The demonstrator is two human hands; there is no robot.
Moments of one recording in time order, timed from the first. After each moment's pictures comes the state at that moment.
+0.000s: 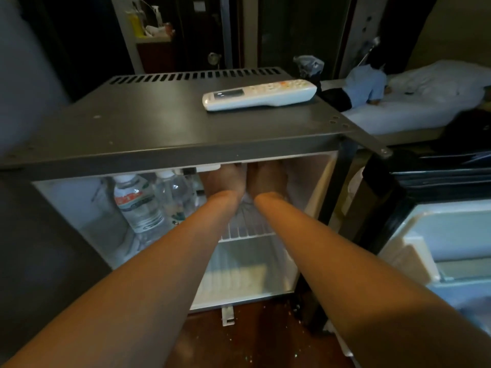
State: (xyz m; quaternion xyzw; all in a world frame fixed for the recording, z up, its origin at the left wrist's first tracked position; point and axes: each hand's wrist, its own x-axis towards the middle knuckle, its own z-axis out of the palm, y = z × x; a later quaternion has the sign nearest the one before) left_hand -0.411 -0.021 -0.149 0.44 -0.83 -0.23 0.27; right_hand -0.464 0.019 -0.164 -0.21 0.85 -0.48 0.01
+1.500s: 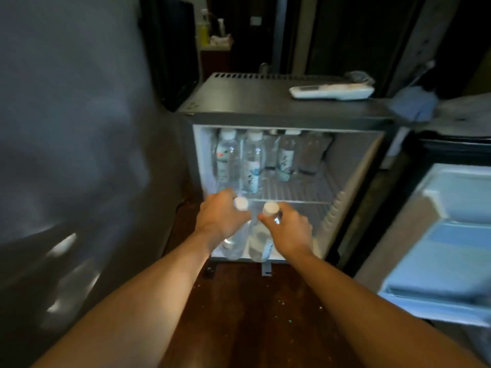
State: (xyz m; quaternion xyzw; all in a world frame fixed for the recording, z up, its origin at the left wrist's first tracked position) left_hand -0.182 0.005 -0.182 0.44 -0.84 -0.28 0.16; right_hand -0.285 0.111 -0.219 -0.32 0.87 -0.36 0.10
